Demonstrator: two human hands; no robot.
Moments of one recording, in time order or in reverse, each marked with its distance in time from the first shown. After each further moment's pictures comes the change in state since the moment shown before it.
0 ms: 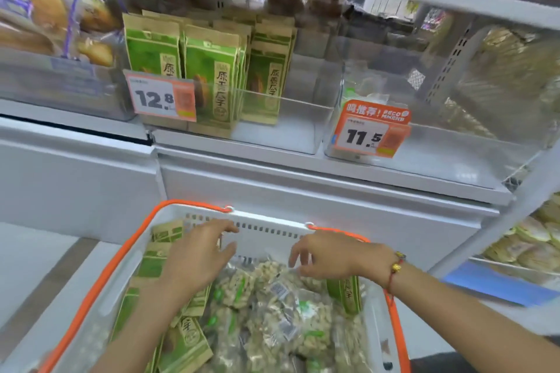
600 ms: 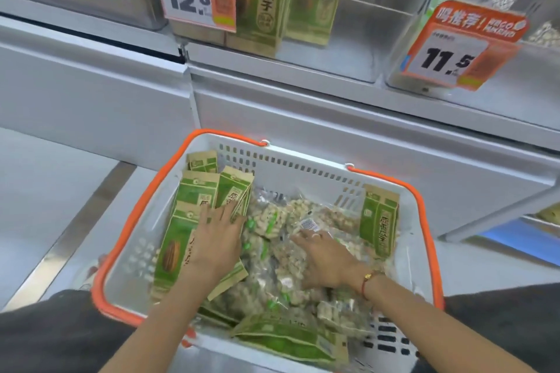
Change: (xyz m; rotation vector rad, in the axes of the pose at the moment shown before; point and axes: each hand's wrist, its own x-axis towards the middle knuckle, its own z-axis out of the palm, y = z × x) left_hand -0.050 -0.067 0.084 0.604 -0.236 -0.058; right_hand 0.056 -0.011 0.165 0.050 -0.096 0.072
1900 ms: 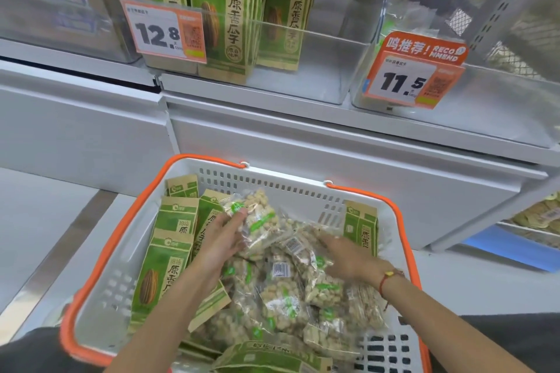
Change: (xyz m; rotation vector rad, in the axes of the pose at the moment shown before) left_hand 0.016 0.030 -0.042 -1.819 -0.095 -0.330; right_hand -0.024 0.047 -0.041 0.161 0.046 0.245
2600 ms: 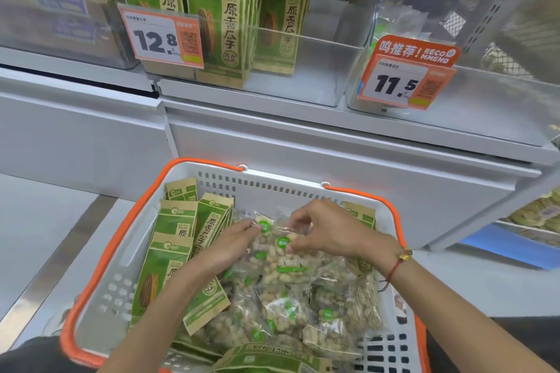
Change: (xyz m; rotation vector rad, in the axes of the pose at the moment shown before) left_hand -0.008 0.025 0.011 0.593 -0.192 -0.057; right_hand -0.037 -0.060 -0.071 0.171 0.229 -0.412
